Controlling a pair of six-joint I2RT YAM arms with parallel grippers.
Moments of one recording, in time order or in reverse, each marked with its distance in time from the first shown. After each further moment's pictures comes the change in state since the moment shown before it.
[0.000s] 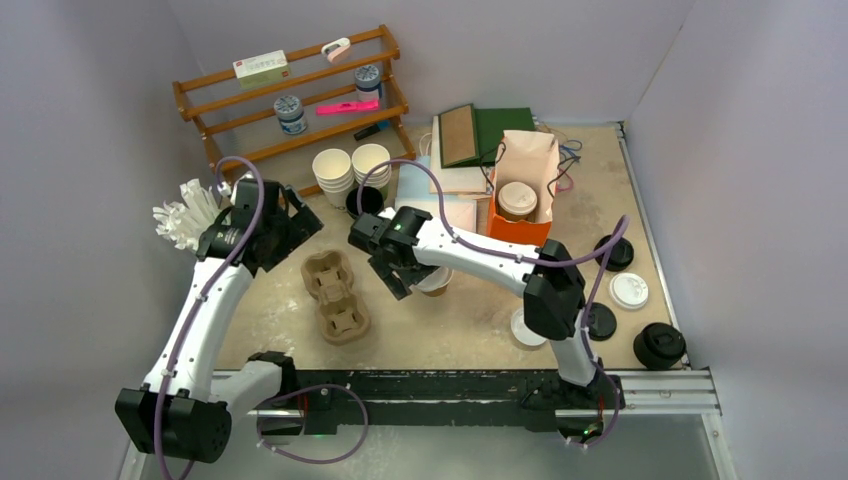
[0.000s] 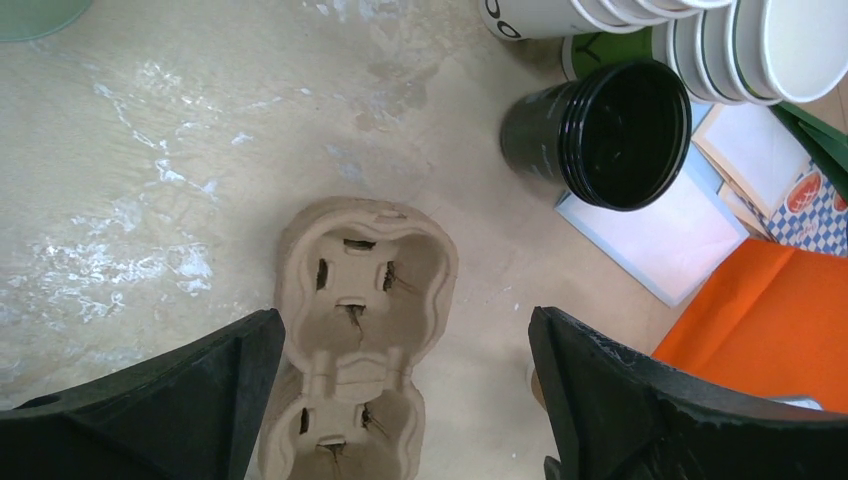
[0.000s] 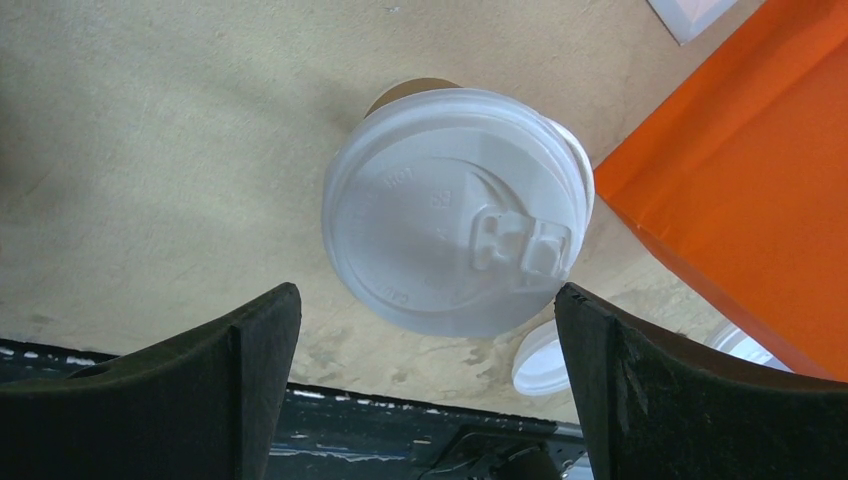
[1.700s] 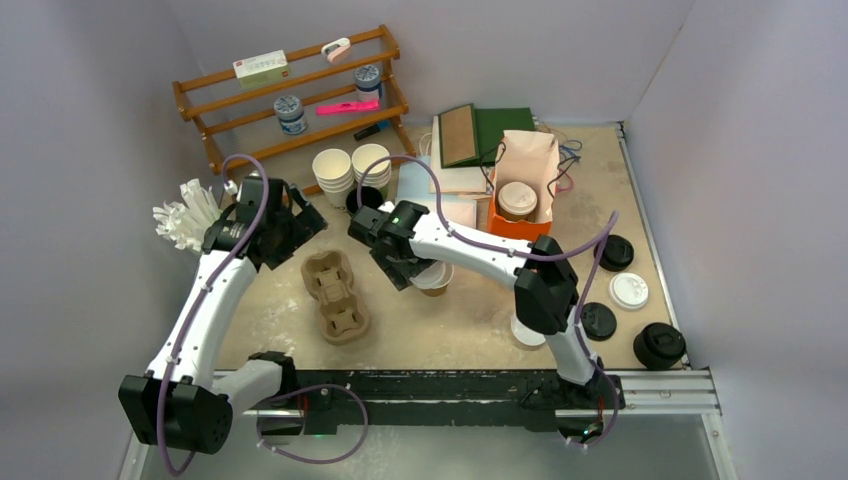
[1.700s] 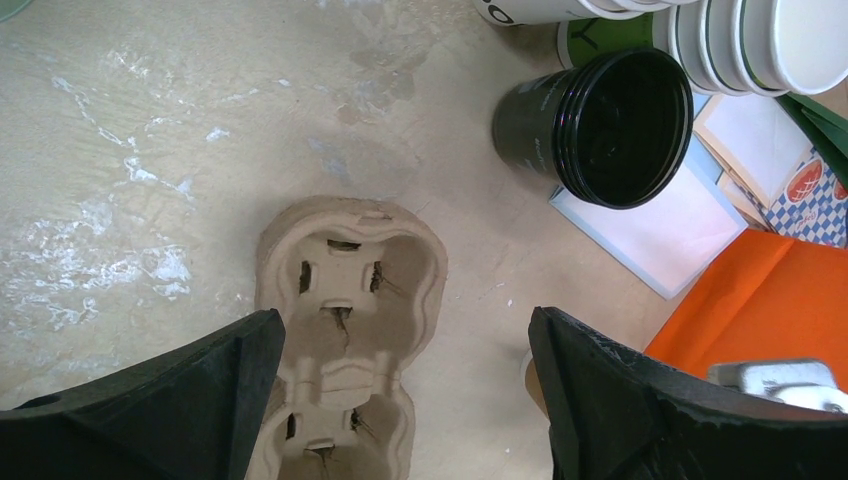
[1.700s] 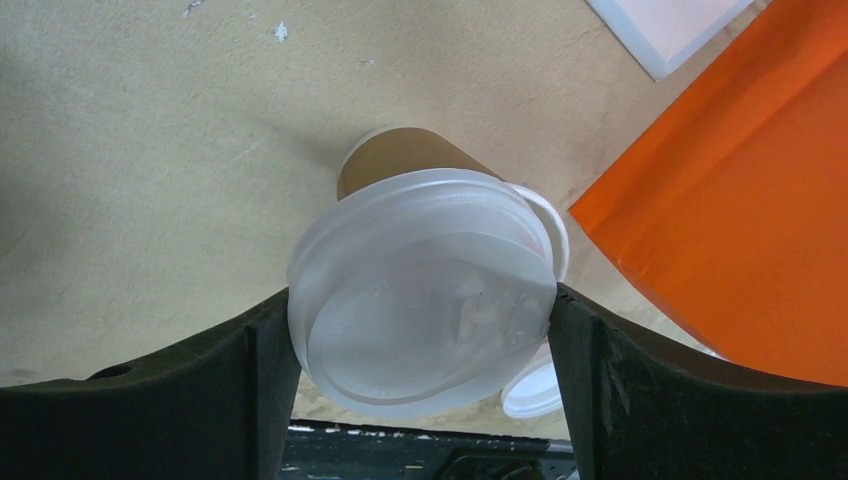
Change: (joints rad) left arm 0.000 0.040 -0.007 0.032 0.021 -0.008; right arm -0.035 0.060 0.039 0.024 0.024 -0.030
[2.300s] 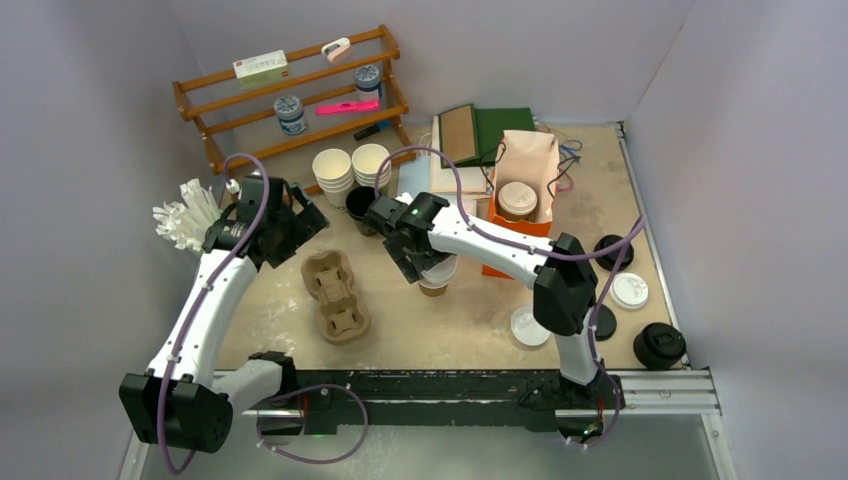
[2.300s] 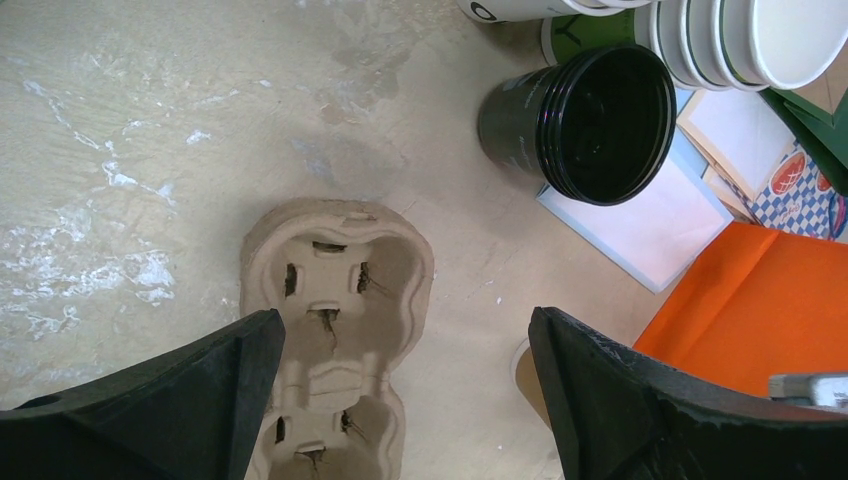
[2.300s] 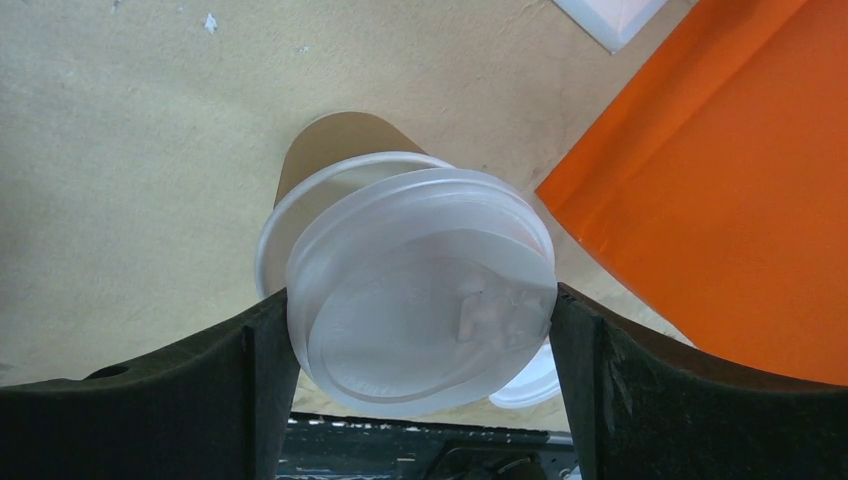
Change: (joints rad) left arm 0.000 0.007 -0.002 0.021 0.024 0.001; right arm -0.051 -0.102 -0.077 0.016 -0.009 0.007
